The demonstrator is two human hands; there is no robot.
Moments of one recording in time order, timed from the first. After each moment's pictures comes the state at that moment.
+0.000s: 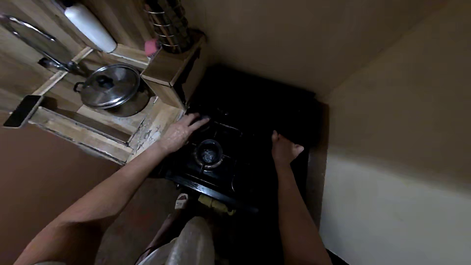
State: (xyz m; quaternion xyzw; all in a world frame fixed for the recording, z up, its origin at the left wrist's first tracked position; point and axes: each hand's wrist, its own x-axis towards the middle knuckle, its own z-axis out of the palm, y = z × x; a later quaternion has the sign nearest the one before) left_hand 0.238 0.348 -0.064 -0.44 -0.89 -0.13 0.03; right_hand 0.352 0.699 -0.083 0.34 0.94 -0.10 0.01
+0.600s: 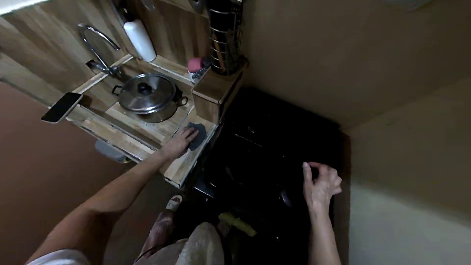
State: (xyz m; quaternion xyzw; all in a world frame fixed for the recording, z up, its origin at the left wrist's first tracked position) left_hand 0.194 0.194 -0.114 -0.34 -0.93 -0.16 -0.06; right_hand 0.397 0.629 -0.021 0.24 0.93 -0.18 -0.23
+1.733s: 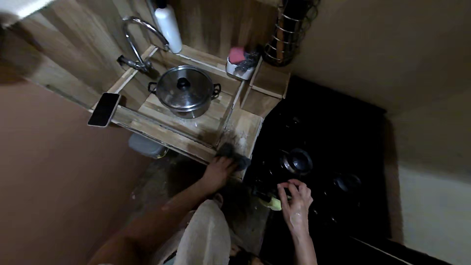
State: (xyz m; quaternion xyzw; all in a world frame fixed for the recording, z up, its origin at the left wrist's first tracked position) left_hand 0.307 0.092 -0.123 -0.41 -0.88 -0.23 -0.04; right_hand 0.447 0.339 -0.064 0.16 0.95 -0.22 -0.16
